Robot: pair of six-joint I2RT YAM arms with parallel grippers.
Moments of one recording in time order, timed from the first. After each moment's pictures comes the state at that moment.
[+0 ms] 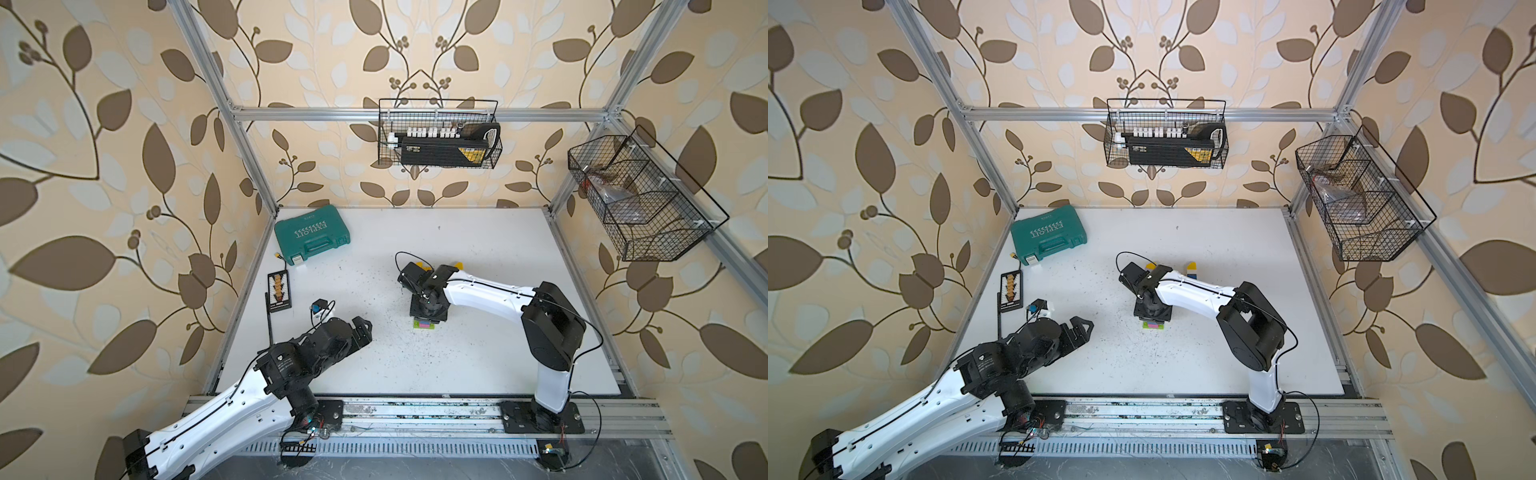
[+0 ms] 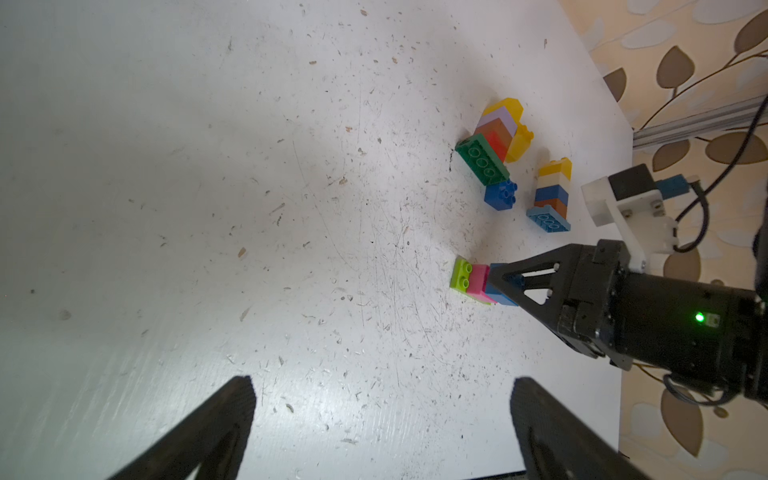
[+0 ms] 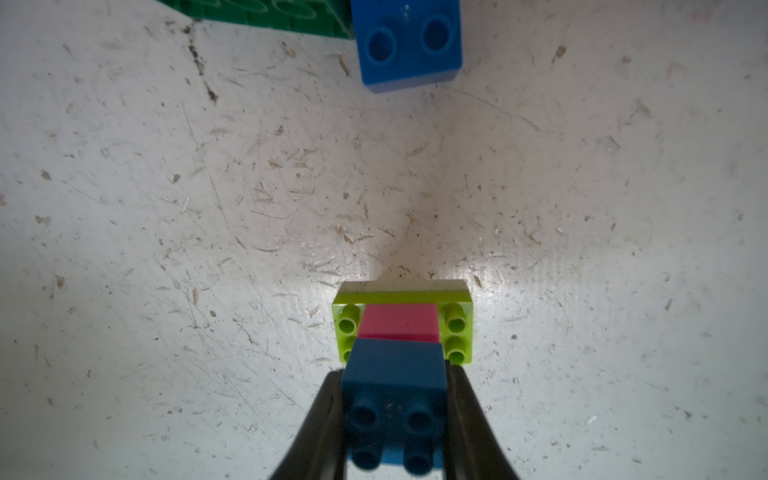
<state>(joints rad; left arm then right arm) -0.92 0.59 0.55 -0.78 -0.27 -1.24 0.84 1.91 1.39 -0.91 0.10 1.04</state>
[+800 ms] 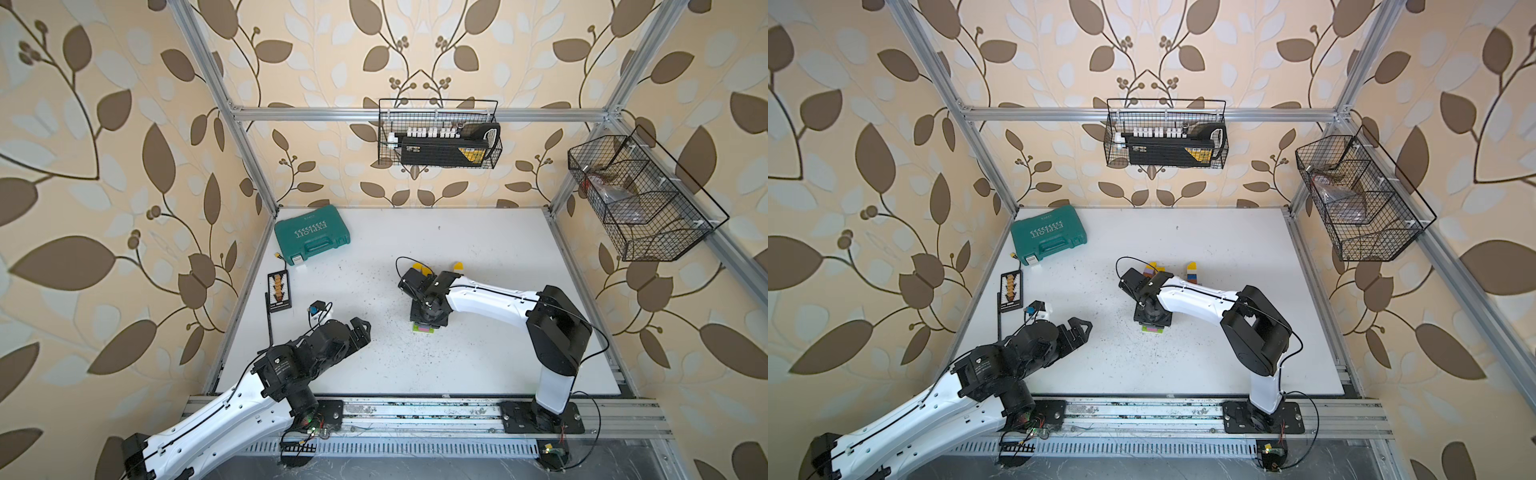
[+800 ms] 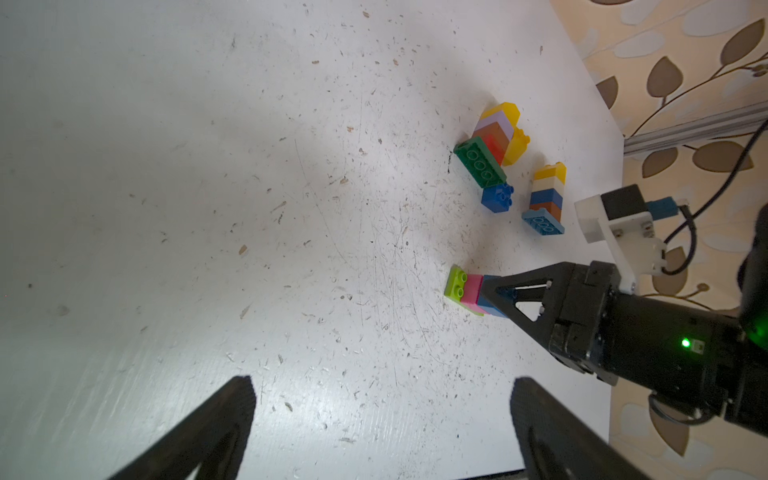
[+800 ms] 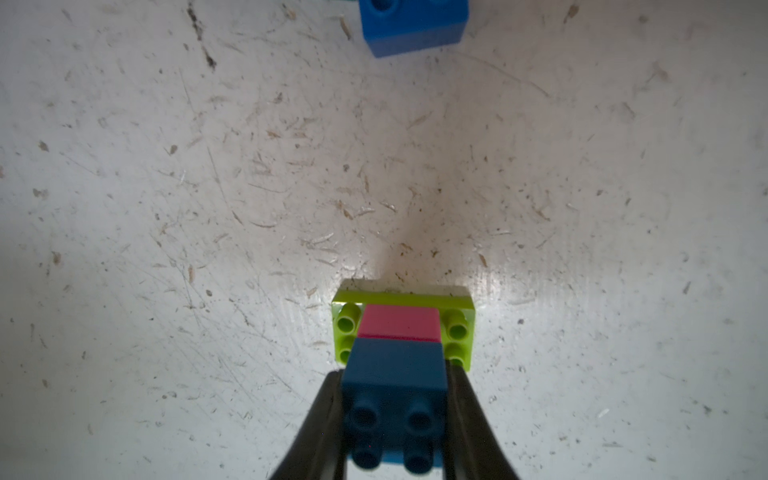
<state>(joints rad) -0.92 0.55 0.53 -0.78 -0.27 -1.26 0.87 1.86 1.32 -0.86 0.11 1.06</state>
